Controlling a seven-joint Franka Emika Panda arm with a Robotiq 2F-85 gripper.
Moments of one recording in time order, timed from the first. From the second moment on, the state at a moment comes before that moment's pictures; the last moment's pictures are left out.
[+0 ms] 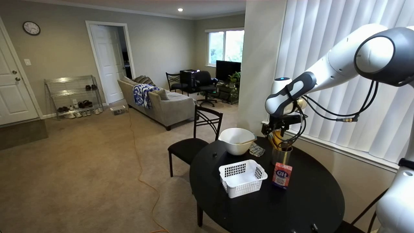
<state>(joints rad) -0.01 0.24 -0.07 -2.11 -0.17 2.44 0.15</state>
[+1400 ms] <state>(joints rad) -0.18 0.79 -0.09 -1.79 -0.30 2.79 -0.37</state>
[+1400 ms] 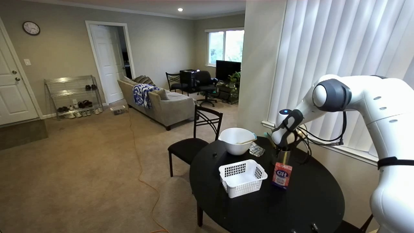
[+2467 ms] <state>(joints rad) -0.30 0.89 0.01 -1.69 -0.30 2.61 -0.61</state>
